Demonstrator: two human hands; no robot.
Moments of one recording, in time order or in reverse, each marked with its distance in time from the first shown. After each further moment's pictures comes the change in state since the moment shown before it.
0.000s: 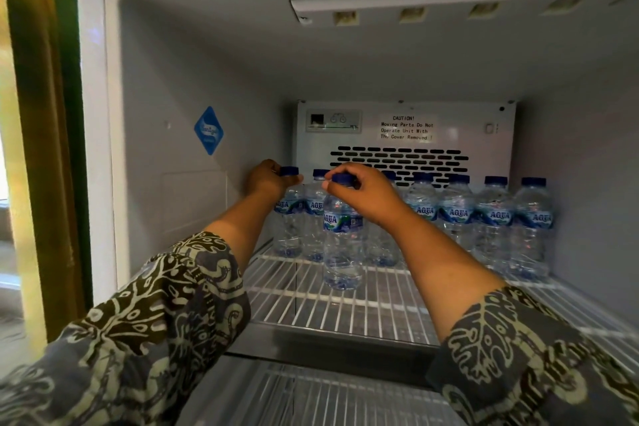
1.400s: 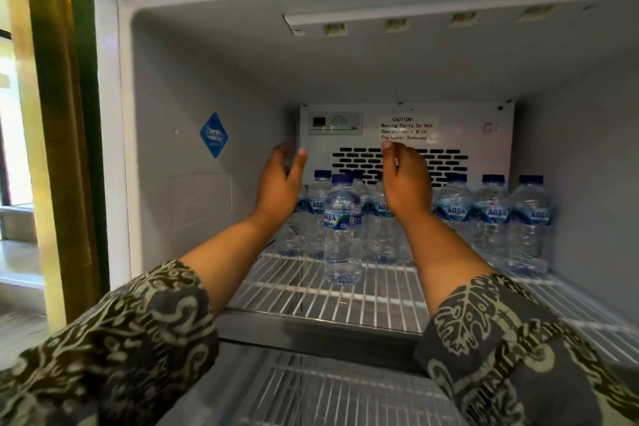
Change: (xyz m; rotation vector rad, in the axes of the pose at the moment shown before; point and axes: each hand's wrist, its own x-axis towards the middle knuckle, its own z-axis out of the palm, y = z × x) left_hand -0.073 0.019 -0.007 -0.209 0.110 0.376; right_hand 0.004 0.022 -0.030 -0.242 0.499 0.046
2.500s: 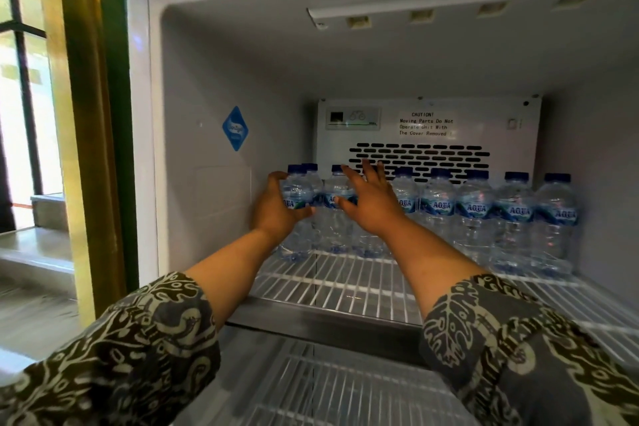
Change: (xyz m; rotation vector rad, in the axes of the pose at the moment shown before) left_hand -0.022 -0.046 -0.021 0.091 -0.064 -0.119; right_hand -0.031 -0.014 0.043 -0.358 -0.588 -0.135
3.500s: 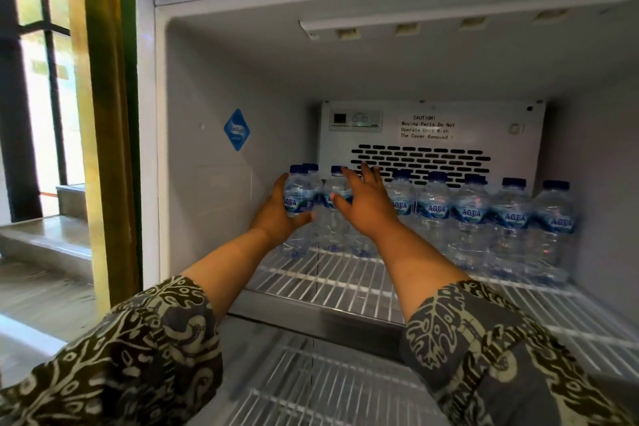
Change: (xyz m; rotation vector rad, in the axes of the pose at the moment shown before) left_hand -0.020 0.016 -0.004 0.081 -0.151 -0.094; right_hand -0.004 -0.004 -0.004 0.110 0.044 -0.005
